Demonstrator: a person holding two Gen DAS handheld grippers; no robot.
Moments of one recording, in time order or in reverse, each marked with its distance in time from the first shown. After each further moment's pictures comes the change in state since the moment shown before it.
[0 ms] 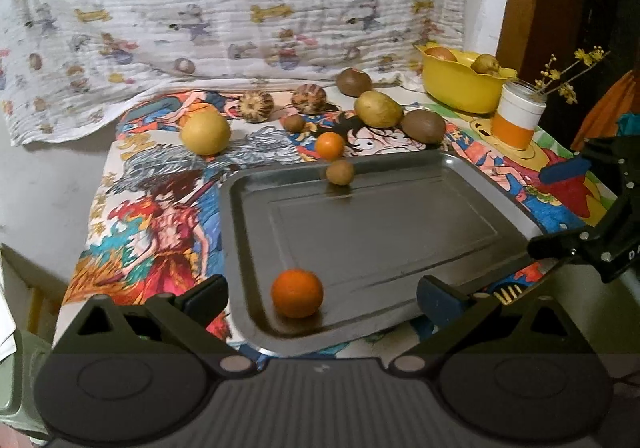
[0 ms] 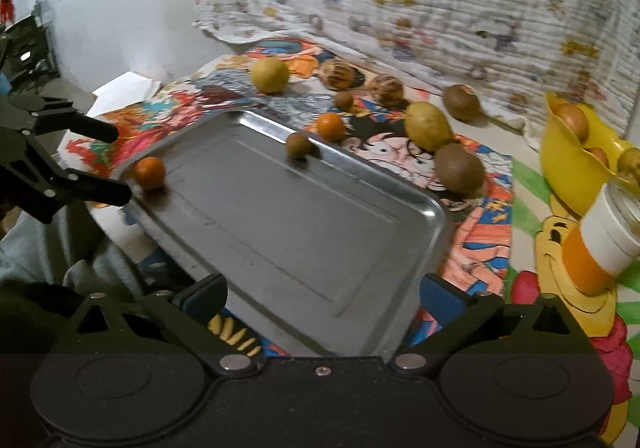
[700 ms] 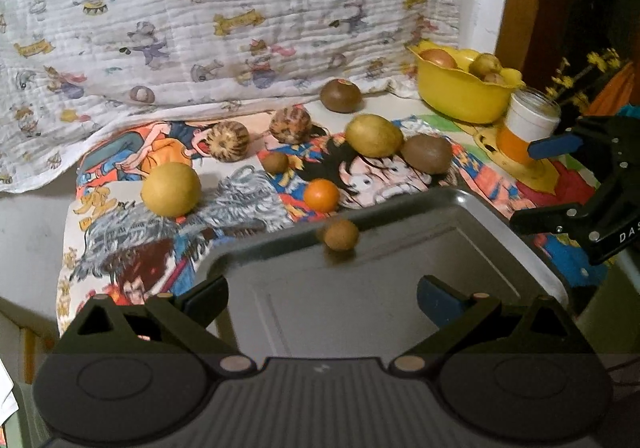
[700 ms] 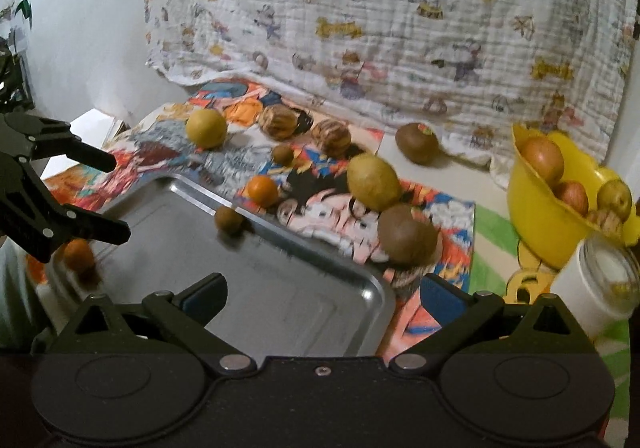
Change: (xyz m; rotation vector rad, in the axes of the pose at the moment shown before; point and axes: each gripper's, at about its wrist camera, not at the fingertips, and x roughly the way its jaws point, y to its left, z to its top) left arm 0.060 0.010 0.075 0.058 0.036 -0.042; right arm 0.031 -0.051 0.058 0.051 -0.076 -0.061
